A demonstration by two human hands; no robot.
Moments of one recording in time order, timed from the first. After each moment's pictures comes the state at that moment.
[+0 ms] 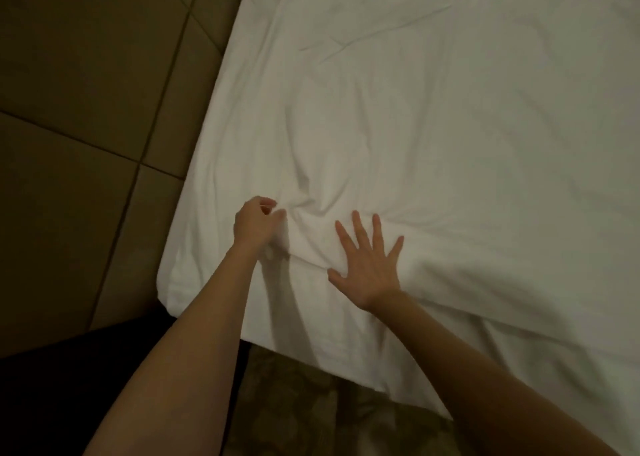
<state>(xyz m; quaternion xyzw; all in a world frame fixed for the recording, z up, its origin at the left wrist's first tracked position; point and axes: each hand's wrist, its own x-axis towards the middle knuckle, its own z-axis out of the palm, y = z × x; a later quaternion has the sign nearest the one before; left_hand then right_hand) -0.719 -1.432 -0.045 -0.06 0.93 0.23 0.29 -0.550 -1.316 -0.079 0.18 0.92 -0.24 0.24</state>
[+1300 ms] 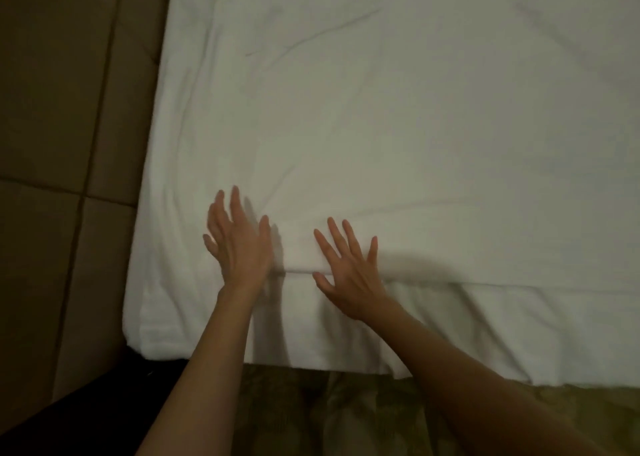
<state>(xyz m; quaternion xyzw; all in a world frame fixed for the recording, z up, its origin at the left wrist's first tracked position) -0.689 -1.433 -0.043 0.11 0.97 0.17 0.17 -0.537 -1.341 -0.075 0.23 0.92 -0.24 0.19</state>
